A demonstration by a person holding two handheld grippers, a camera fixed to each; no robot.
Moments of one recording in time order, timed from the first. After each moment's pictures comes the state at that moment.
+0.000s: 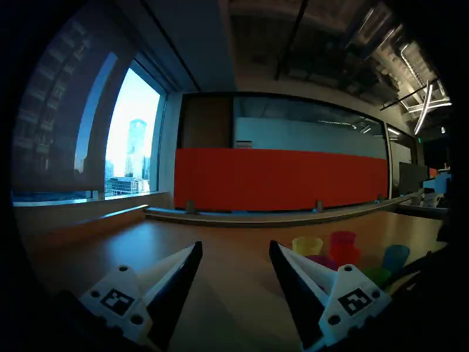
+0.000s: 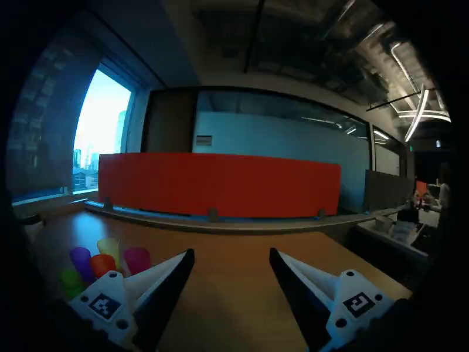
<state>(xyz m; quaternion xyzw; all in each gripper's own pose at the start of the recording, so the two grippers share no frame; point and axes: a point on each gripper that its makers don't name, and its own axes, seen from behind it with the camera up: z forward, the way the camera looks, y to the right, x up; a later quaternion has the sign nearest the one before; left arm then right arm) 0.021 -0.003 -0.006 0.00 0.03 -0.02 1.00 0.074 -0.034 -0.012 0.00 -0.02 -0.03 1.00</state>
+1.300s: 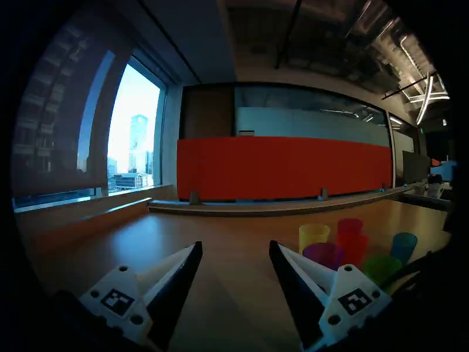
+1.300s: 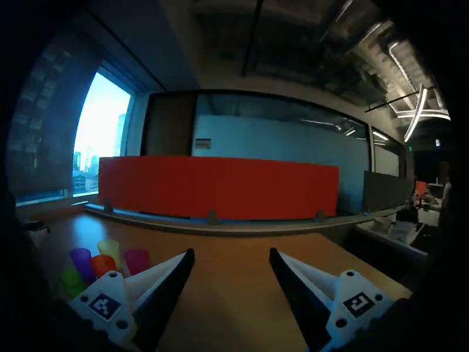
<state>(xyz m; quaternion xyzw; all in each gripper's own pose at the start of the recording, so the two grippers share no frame) 0.002 -0.007 0.001 0.01 0.00 0.00 1.00 0.076 -0.028 -0.019 0.00 -0.01 -0.02 1.00</state>
